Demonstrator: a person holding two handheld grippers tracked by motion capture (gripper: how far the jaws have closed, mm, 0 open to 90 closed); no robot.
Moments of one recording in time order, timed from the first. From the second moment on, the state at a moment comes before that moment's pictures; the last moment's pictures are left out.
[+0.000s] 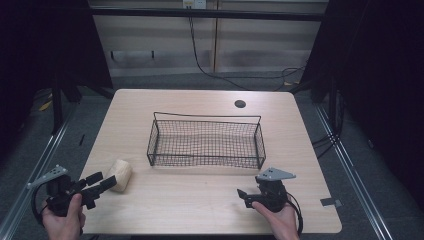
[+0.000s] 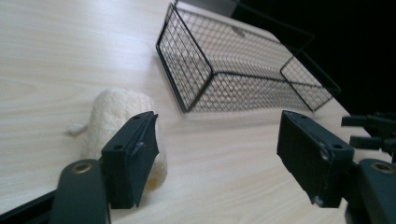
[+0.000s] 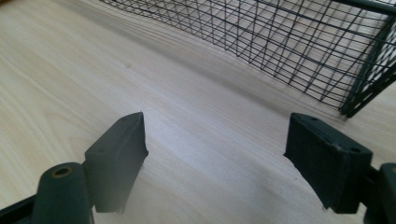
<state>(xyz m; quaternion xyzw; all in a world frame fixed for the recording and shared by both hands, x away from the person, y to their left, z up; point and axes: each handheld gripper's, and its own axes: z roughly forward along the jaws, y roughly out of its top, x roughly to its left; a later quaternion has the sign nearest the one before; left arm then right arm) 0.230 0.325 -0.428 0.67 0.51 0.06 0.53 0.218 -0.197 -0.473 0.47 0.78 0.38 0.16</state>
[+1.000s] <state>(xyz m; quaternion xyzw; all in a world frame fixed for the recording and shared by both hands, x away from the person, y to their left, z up) 0.263 0.302 -0.403 0.79 0.49 0.03 0.36 0.204 -0.202 -0.452 0.46 0.78 0.40 0.13</state>
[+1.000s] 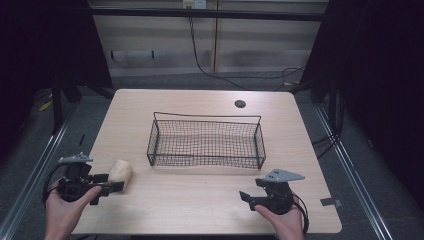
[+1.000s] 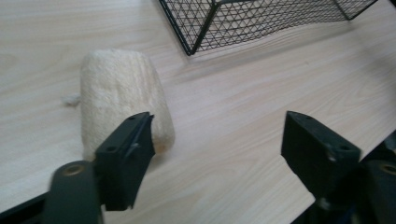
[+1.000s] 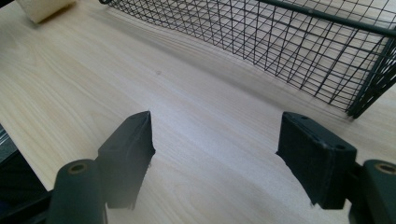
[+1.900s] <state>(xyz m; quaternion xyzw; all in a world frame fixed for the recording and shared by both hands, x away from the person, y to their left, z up) 0.335 0.308 -0.395 0.81 0.54 -0.04 0.21 0.208 -0.197 -0.460 0.46 0.79 0.40 0.09</state>
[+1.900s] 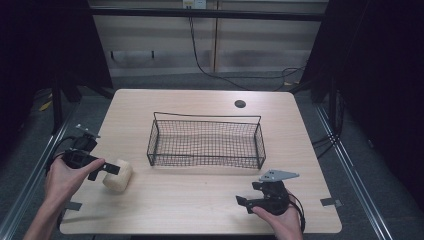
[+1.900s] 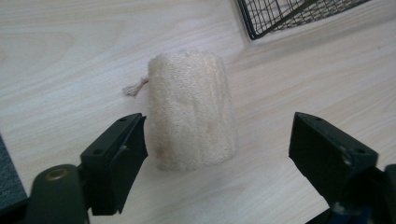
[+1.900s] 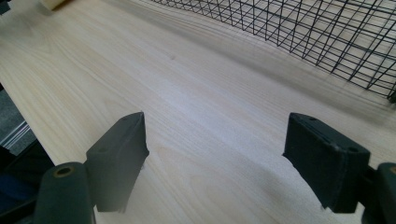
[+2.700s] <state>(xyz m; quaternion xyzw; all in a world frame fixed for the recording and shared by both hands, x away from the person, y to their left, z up) 0.372 0.304 -0.423 0.82 0.55 -0.08 0.15 0.209 -0.196 -0.462 0.47 0.79 0.39 0.08</state>
